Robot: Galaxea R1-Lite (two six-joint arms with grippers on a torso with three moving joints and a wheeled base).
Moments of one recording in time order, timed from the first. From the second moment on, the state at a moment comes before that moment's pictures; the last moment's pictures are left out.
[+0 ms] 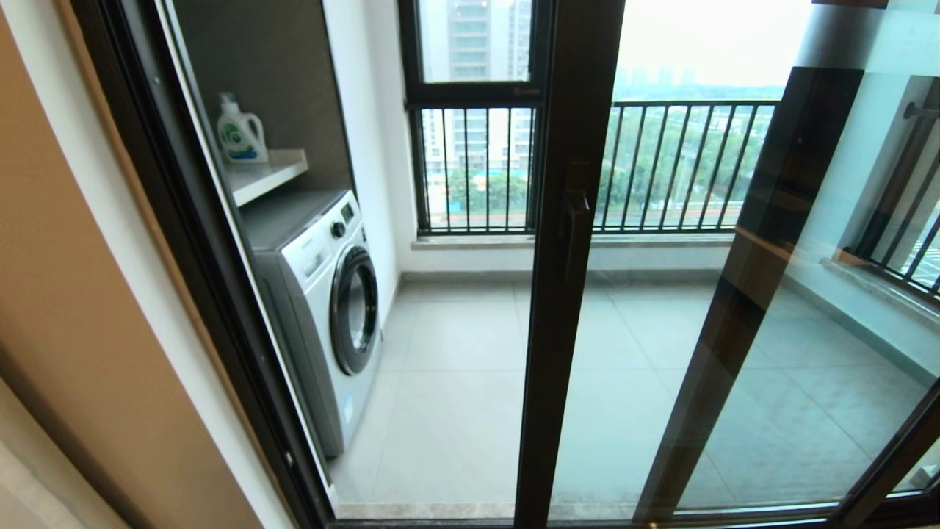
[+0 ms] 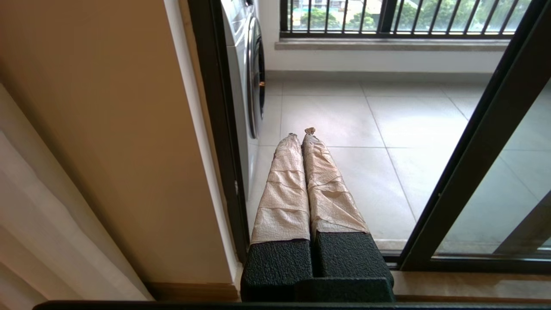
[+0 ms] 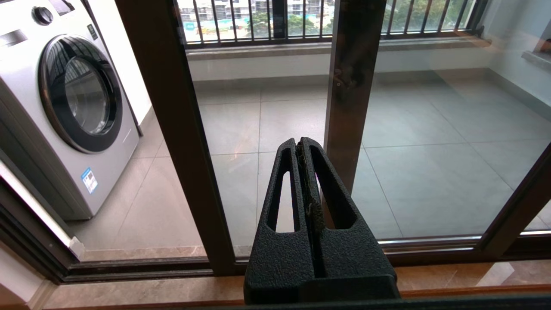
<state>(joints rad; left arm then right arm) 0.00 0.00 0.00 0.01 0.00 0.01 0.00 0.00 0.00 -0.01 0.01 0.00</state>
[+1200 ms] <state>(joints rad) 0.00 0.00 0.00 0.00 0.00 0.00 0.00 0.18 -0.24 -0.05 0.14 -0.05</state>
